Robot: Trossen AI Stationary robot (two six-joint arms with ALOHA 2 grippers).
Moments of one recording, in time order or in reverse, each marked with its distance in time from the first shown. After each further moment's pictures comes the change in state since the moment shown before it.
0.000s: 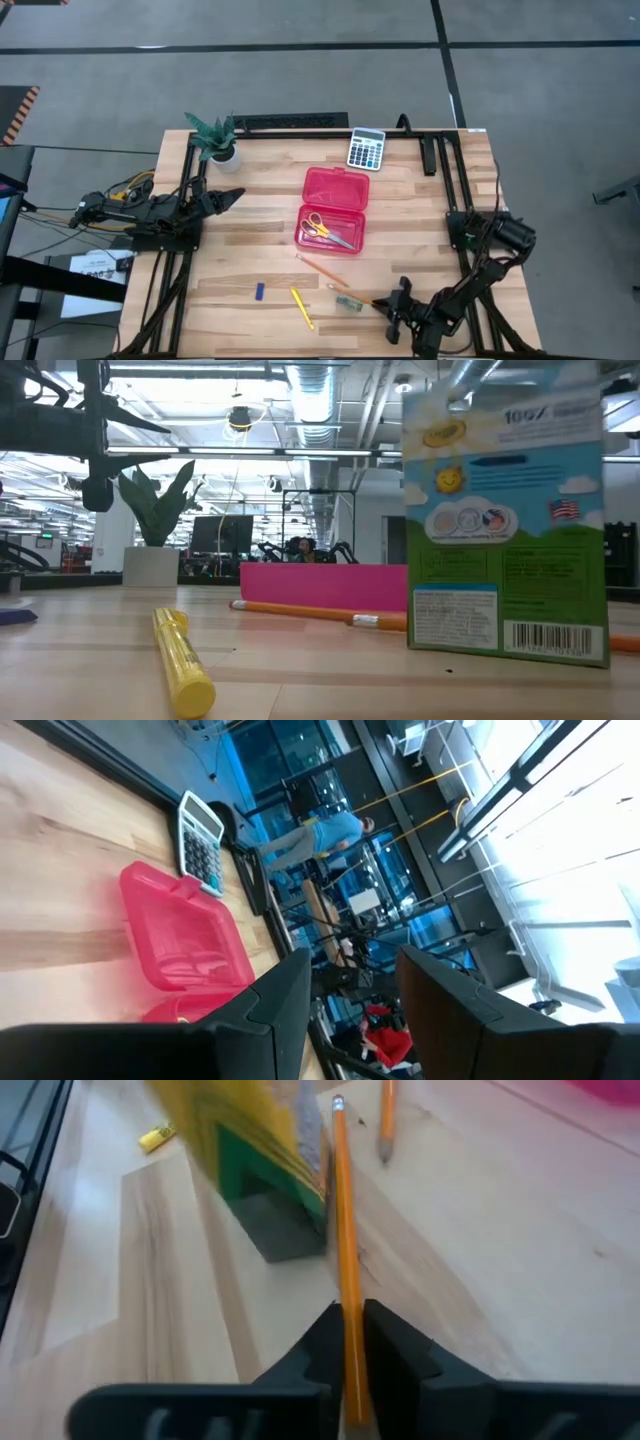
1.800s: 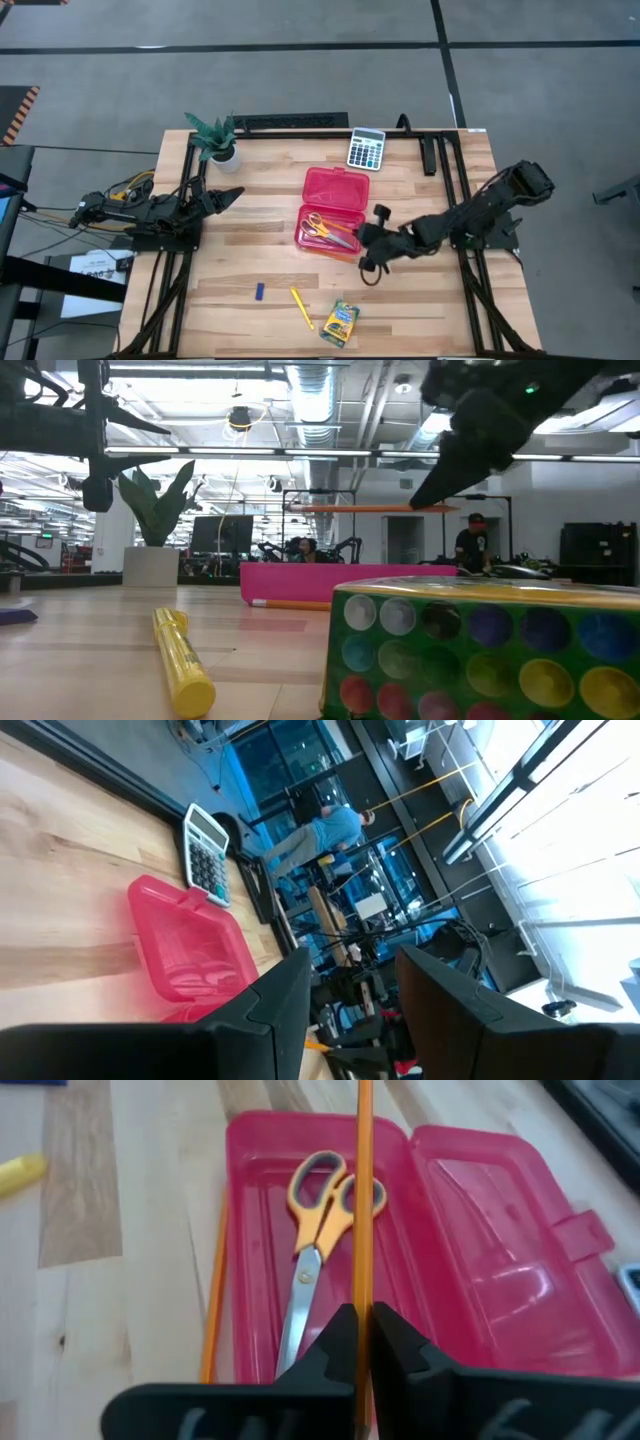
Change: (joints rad) left arm 0.000 0.000 0.000 0.001 -0.021 0.038; right arm -0.646 -0.510 -0.008 -0.155 -0.275 -0.986
